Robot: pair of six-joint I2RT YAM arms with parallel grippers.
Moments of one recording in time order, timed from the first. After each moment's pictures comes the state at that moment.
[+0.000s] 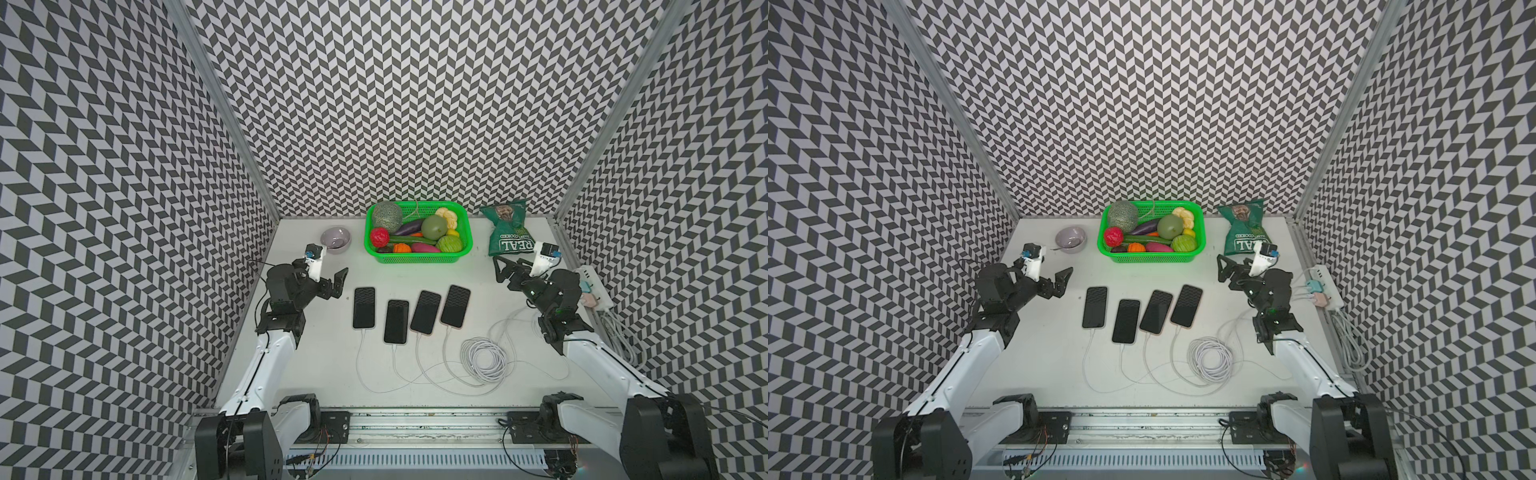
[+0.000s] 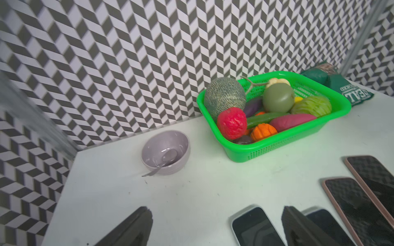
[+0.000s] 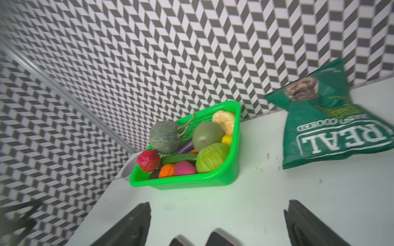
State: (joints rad) left arm 0.09 1.08 0.66 0.04 0.48 0.24; right arm 0.12 1.11 0.51 0.44 -0.29 0.47
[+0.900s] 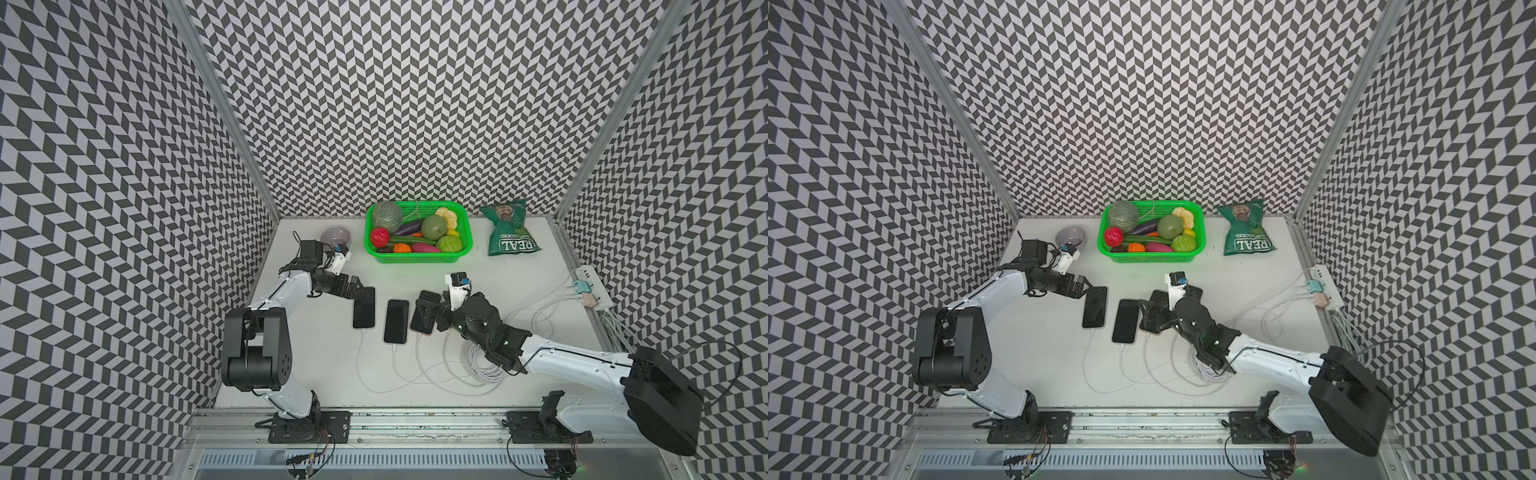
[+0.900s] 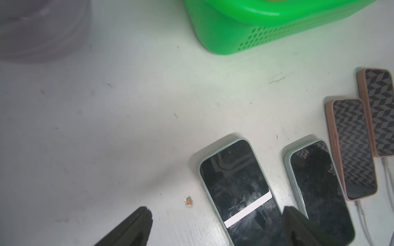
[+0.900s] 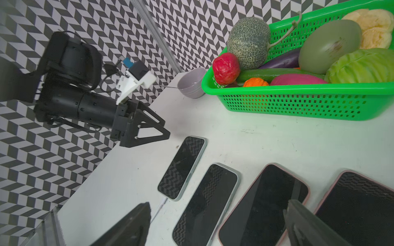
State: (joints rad) left arm -0.02 1.65 1.07 -0.54 0.40 0.26; right arm 0.91 1.30 0.61 0.36 0.21 0.50
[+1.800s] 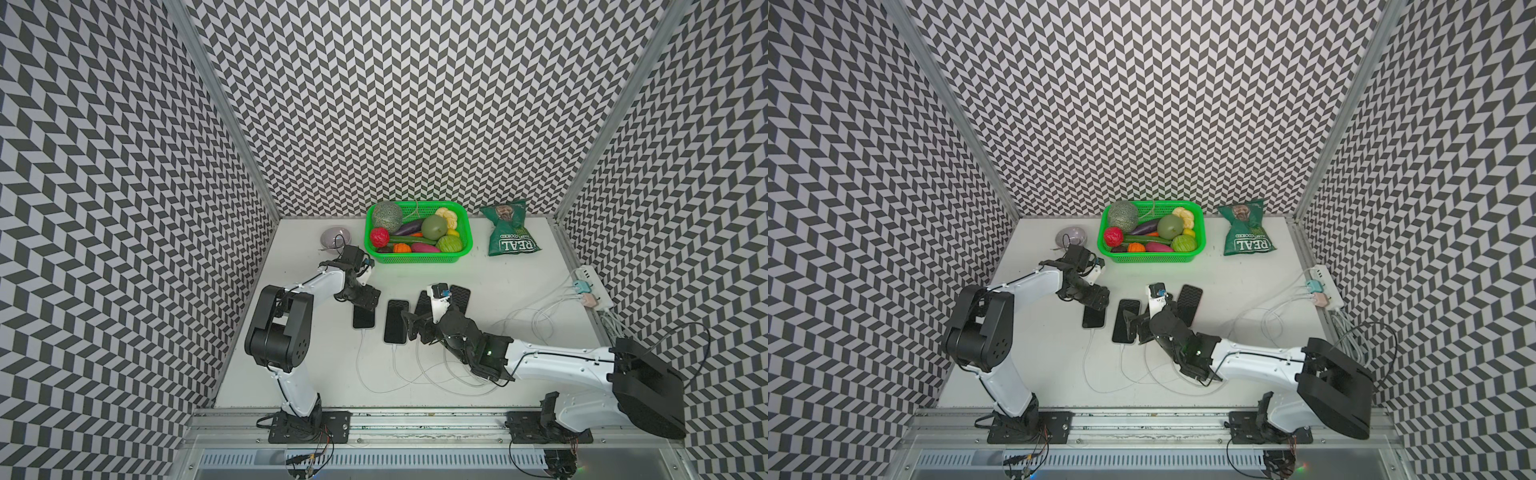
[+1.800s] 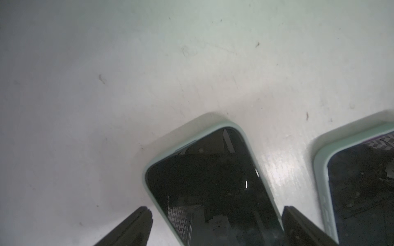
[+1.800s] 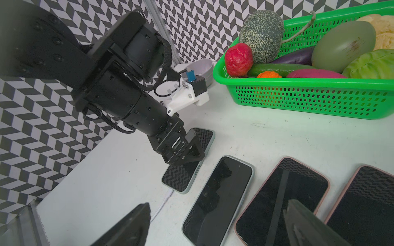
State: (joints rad) left arm -0.27 1.79 1.13 -0.61 0.09 0.14; right arm 1.09 1.38 0.67 0.31 0.42 0.50
